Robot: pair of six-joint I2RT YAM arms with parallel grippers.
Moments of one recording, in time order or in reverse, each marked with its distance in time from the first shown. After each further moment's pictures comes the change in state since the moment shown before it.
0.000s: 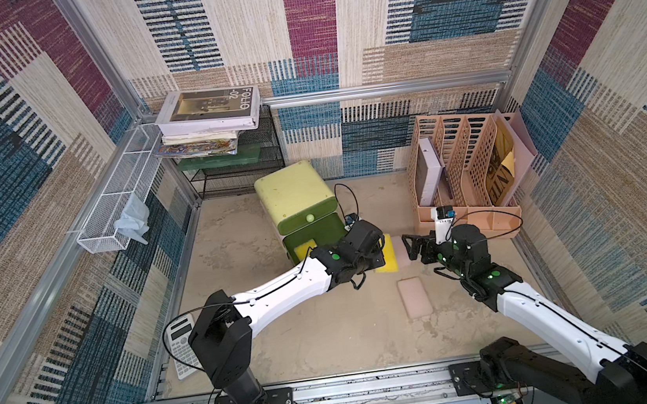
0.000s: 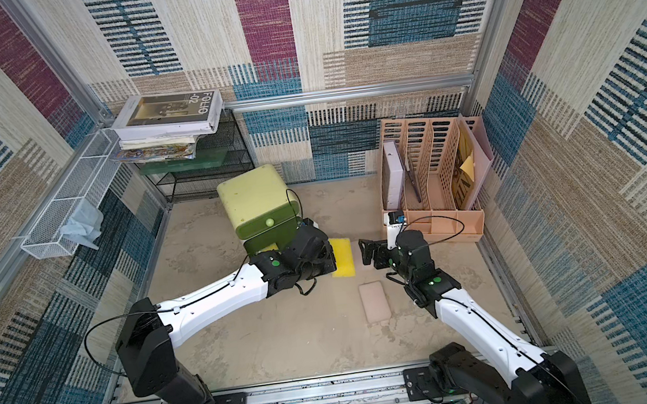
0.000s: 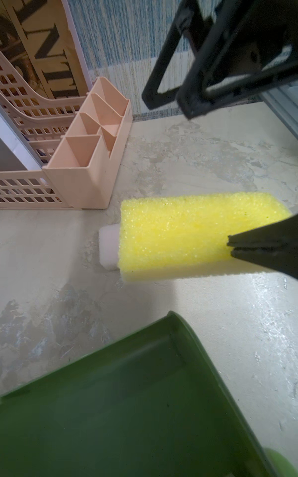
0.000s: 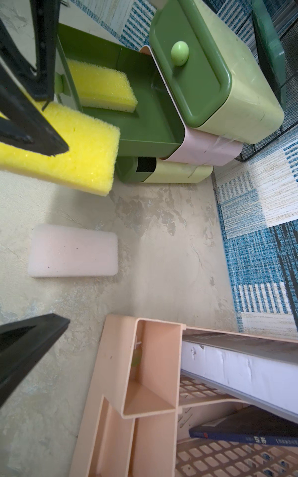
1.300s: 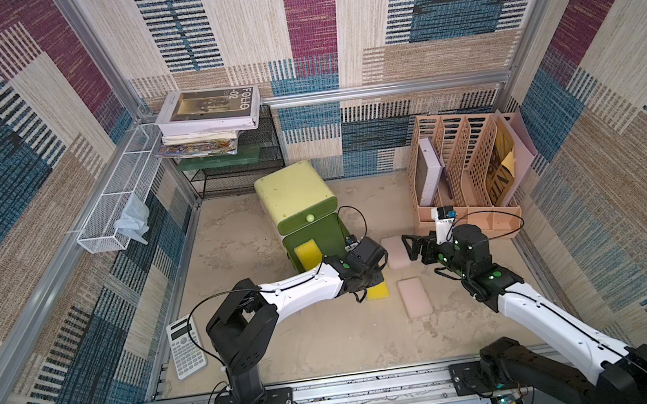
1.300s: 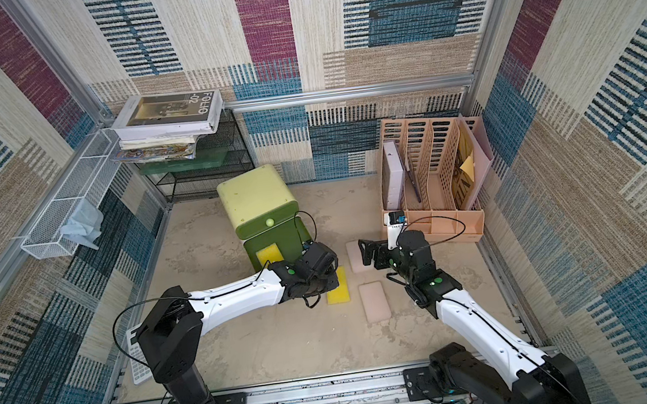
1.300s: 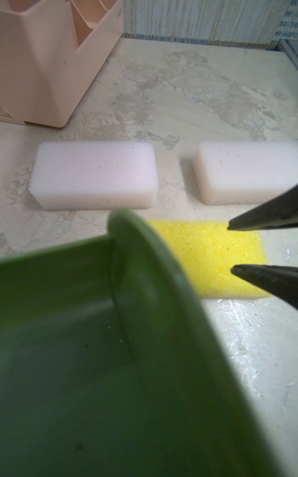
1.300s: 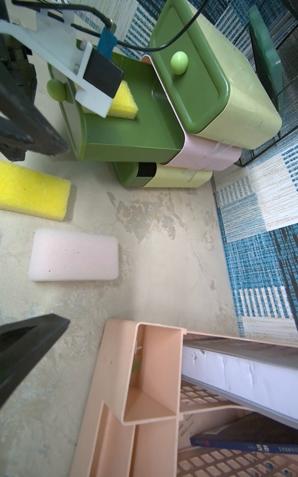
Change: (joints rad) left arm -0.016 0.090 -0.097 0.014 0.023 -0.122; right arm -0.005 -0.010 -0.003 0.000 -0.031 0.004
